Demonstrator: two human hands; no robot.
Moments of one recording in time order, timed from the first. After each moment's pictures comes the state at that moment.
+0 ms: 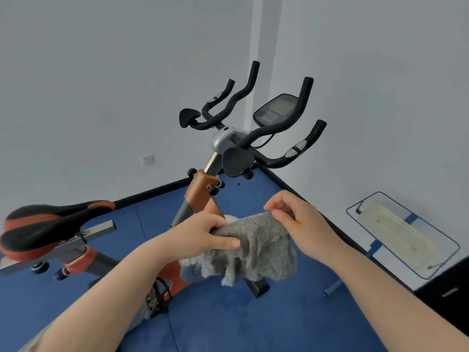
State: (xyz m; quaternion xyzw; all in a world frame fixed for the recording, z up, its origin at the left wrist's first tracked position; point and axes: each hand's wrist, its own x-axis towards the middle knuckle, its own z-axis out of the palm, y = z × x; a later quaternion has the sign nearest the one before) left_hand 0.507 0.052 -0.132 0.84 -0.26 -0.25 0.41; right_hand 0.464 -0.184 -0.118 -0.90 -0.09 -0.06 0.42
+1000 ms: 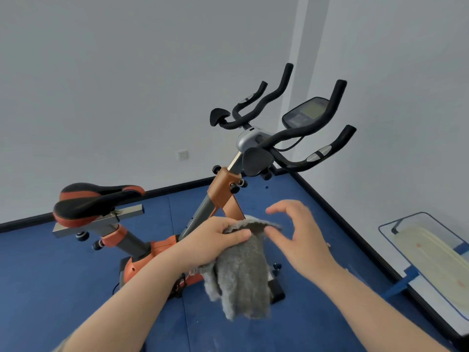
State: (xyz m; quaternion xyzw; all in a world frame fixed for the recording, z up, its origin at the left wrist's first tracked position) left_hand 0.462 0.022 -0.135 0.83 -0.11 -0.18 0.52; right_hand 0.461 -0.188 -0.149 -0.88 -0.16 -0.11 0.44
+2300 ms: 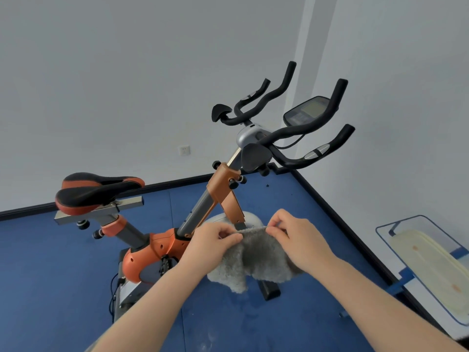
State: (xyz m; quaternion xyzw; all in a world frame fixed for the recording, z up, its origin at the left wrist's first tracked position) left_hand 0.447 -0.003 -0.175 0.89 -0.01 0.00 0.46; right_hand 0.471 -0.209 -0.163 -0.95 -0.15 -0.01 0.28
